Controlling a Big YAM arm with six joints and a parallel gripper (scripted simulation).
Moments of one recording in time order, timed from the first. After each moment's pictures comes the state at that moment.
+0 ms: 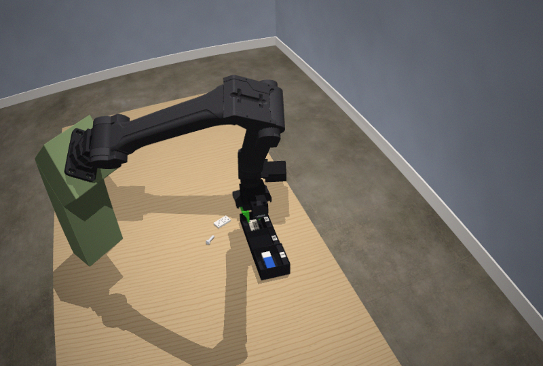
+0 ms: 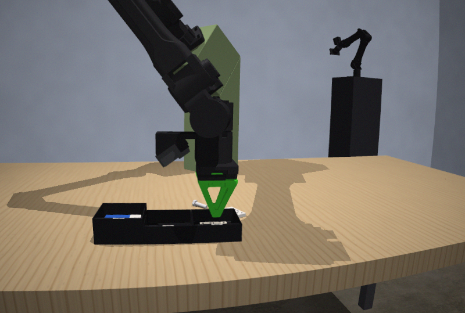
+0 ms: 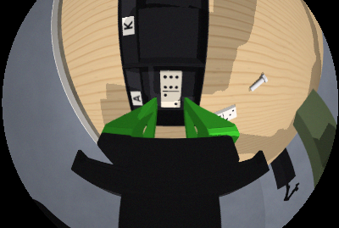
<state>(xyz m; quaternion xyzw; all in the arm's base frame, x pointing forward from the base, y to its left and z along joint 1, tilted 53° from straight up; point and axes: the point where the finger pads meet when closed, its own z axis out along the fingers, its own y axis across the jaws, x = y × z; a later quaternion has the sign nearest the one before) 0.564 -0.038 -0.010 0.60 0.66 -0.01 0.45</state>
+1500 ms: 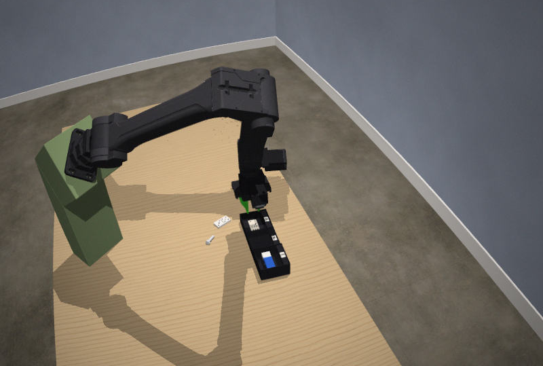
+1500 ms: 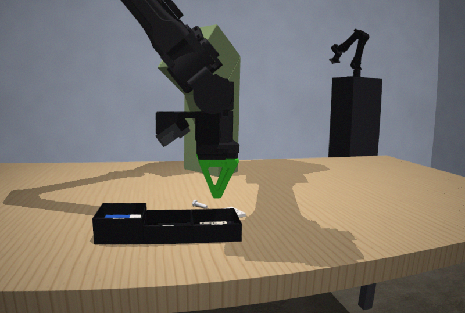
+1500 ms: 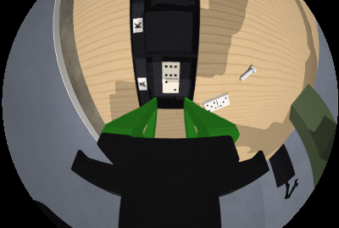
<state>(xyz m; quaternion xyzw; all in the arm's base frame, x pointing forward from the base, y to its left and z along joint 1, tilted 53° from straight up) 0.544 -0.017 0.010 0.60 0.66 -0.01 0.45</state>
